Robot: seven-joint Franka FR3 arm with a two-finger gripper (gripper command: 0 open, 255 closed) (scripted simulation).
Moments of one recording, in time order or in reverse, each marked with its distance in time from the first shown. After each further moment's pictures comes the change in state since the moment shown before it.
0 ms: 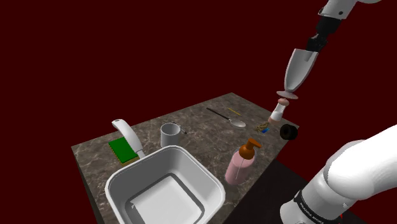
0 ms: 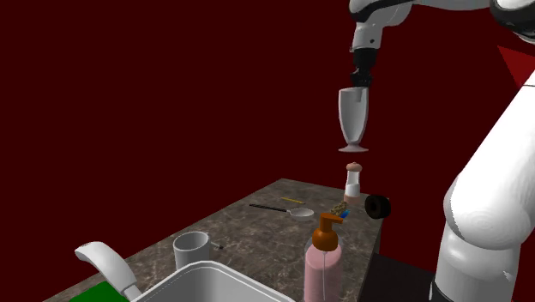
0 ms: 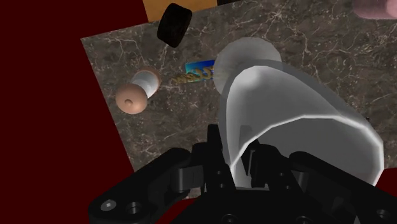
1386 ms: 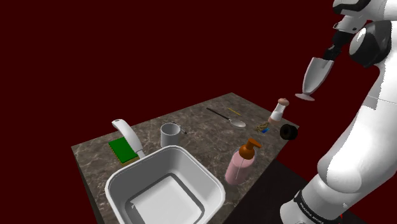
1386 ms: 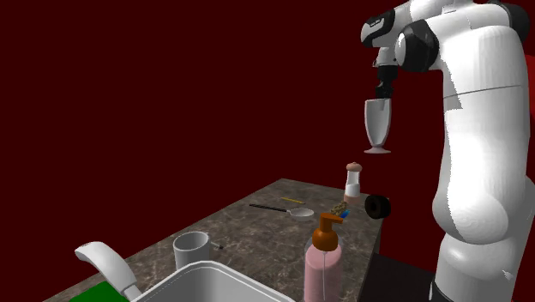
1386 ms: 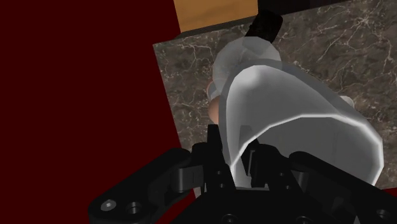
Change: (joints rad) arm -0.187 0.522 -0.363 0.394 0.323 0.011 -0.530
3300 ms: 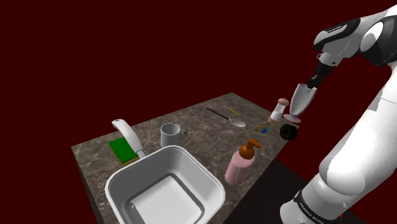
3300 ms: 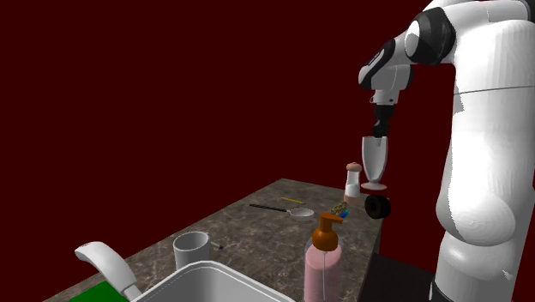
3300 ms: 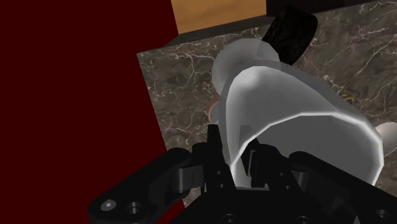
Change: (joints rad) arm 0.059 -0.085 0.018 -0.472 -0.063 0.417 0.017
